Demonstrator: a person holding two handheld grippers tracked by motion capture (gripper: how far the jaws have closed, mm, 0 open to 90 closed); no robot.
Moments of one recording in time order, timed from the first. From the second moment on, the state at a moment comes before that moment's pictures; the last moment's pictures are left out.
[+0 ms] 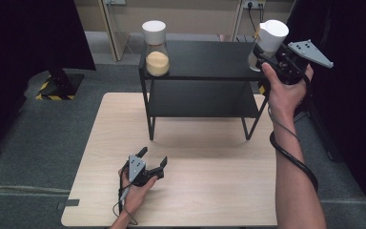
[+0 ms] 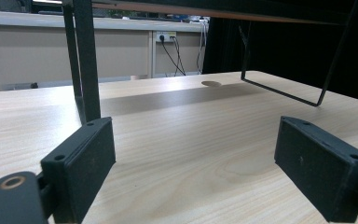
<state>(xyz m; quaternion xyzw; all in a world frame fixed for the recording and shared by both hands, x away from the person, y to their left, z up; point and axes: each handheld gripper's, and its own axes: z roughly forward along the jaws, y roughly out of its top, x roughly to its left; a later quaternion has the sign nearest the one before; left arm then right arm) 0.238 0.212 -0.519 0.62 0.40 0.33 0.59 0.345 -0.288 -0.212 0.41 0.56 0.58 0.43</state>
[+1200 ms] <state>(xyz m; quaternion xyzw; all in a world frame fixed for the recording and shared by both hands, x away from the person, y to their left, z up) 0.238 0.212 -0.519 0.62 0.40 0.33 0.59 0.364 -0.282 -0.218 0.42 0.57 0.56 0.42</state>
